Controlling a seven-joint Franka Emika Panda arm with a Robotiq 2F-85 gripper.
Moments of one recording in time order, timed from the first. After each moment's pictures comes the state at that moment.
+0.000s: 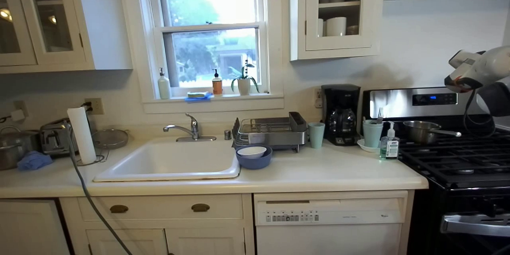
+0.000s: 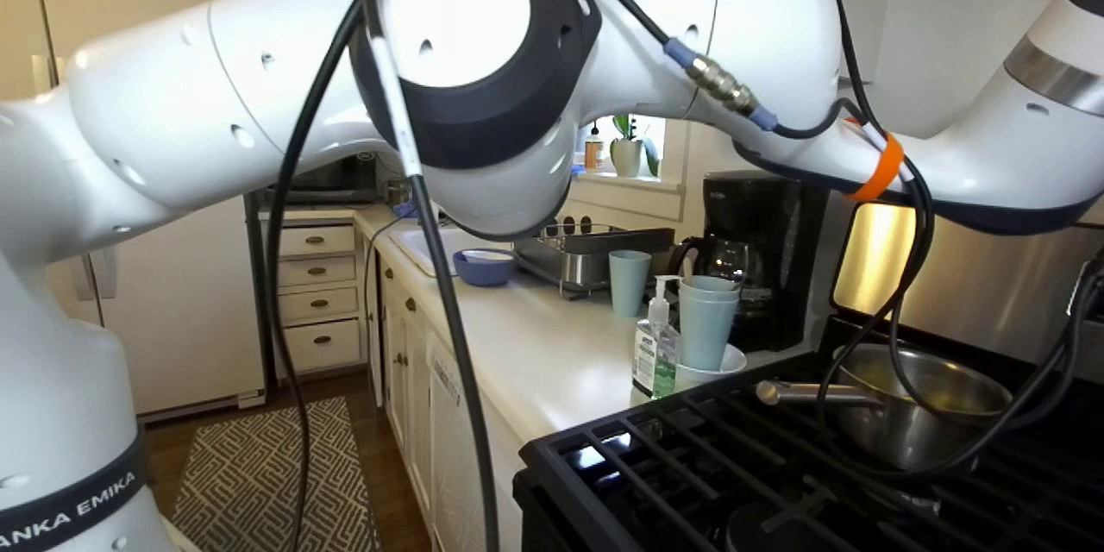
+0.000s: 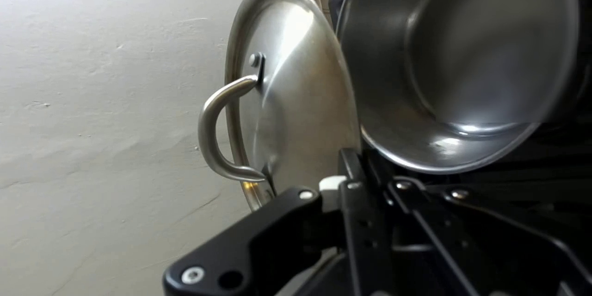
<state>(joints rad) -0.92 1.19 -0.50 -0.46 -0.51 1.67 -0.09</state>
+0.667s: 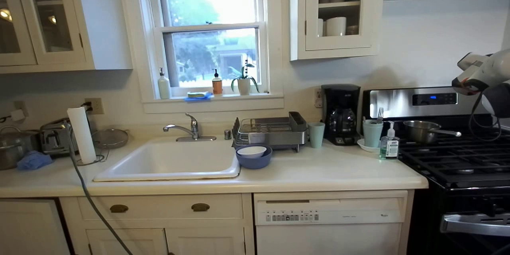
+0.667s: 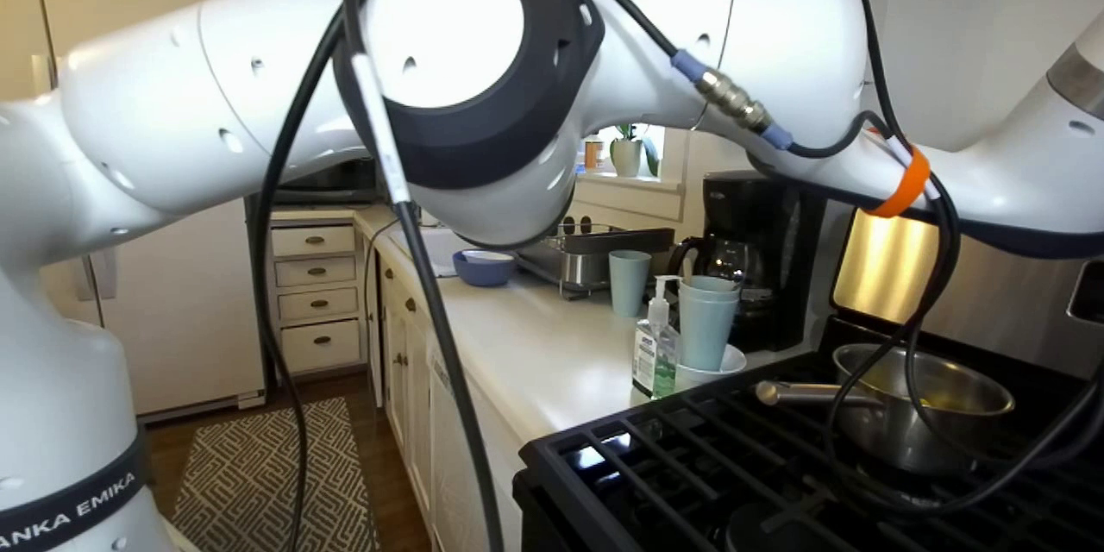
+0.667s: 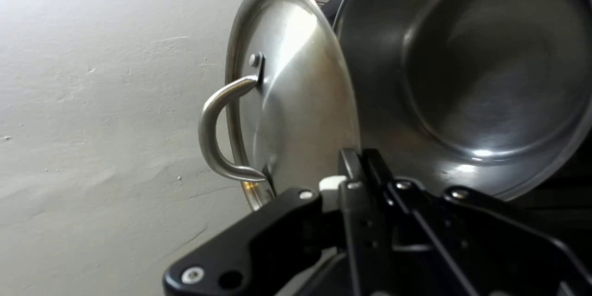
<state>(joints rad) -0.96 1.20 -0.47 -0.46 -0.51 1.67 -0.08</state>
